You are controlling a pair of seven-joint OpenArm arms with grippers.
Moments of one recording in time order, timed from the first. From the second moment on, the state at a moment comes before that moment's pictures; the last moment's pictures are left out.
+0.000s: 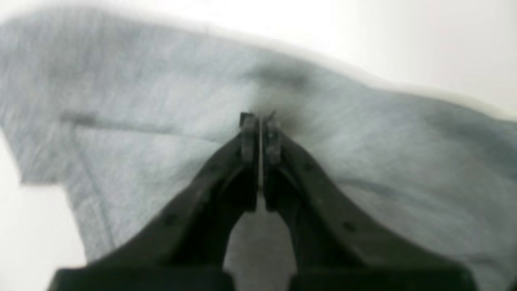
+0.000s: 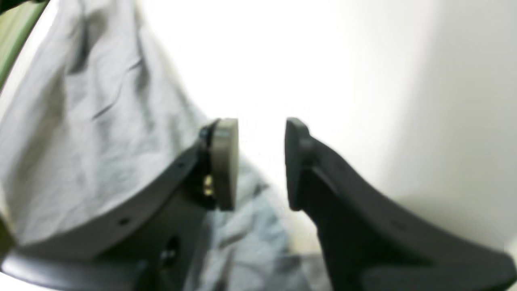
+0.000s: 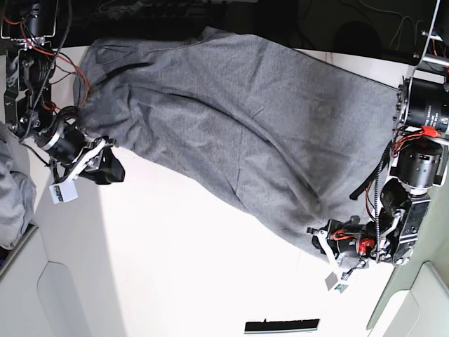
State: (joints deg) left arm -37.9 -22.1 16.5 47.4 -33.5 -27.3 49.1; right arm 2.0 17.4 5.9 77.6 32.6 31.2 -37.2
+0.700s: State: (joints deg) left arm -8.5 -16.4 16.5 65.8 -39.3 -37.4 53.4; right arm 11.5 17.5 -15.5 59.4 30.1 33.7 -37.8
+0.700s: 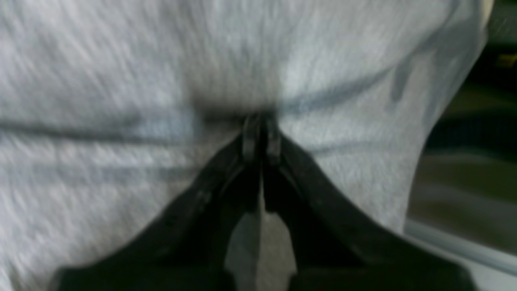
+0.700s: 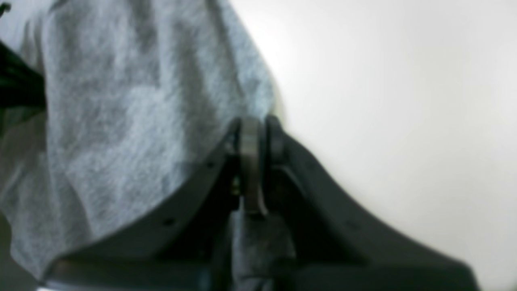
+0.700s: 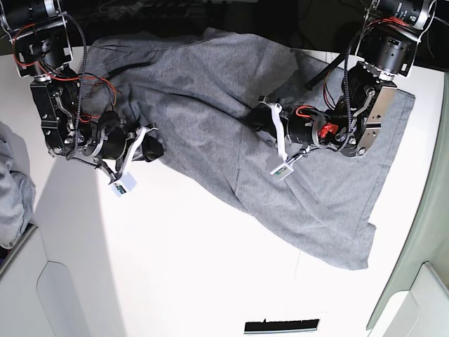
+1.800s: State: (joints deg) left arm -25.9 -21.6 16.5 49.9 -54.2 -37.9 59.6; right arm 2.4 17.5 -8.1 91.6 28.2 32.2 -40.6
